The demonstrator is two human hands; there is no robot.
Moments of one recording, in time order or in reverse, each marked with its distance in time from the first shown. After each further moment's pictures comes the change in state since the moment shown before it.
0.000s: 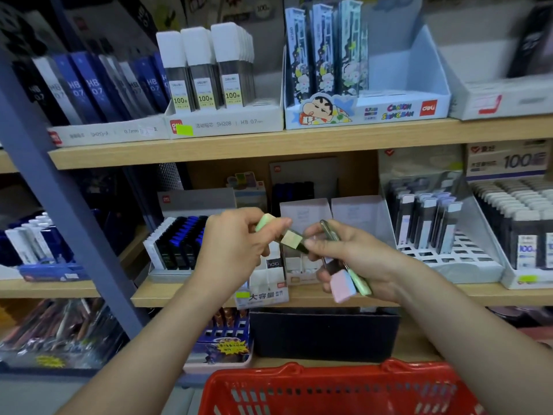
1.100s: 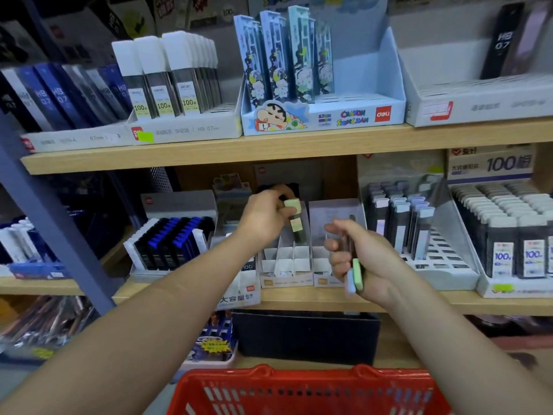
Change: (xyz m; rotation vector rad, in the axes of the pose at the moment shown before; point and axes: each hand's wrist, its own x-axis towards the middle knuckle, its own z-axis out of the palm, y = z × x) left_hand 0.085 -0.004 0.097 0.112 -0.139 -0.108; right_hand 0.005 0.005 -0.058 0.427 0.199 0.014
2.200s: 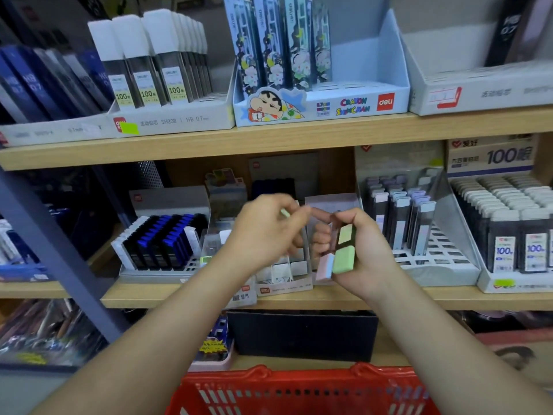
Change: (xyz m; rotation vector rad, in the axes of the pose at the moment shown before) left_hand -0.061 0.037 -0.021 -0.058 -0.079 0.068; right_hand 0.006 0.005 0.016 0.361 -0.171 -0.008
